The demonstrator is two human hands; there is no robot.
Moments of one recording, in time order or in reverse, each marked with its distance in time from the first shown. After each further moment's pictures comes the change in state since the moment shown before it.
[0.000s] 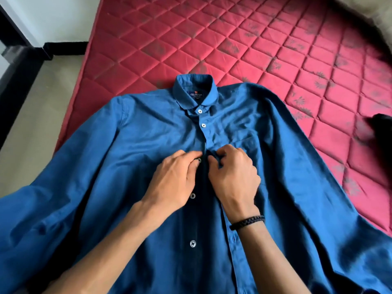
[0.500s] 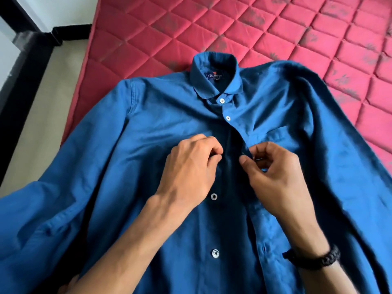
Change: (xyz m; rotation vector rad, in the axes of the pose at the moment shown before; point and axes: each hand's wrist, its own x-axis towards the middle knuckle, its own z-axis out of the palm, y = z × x) left_hand 0.013 0.000 -0.005 0.051 0.047 -0.007; right_hand 0.003 0.031 -0.005 0.559 -0.164 0.058
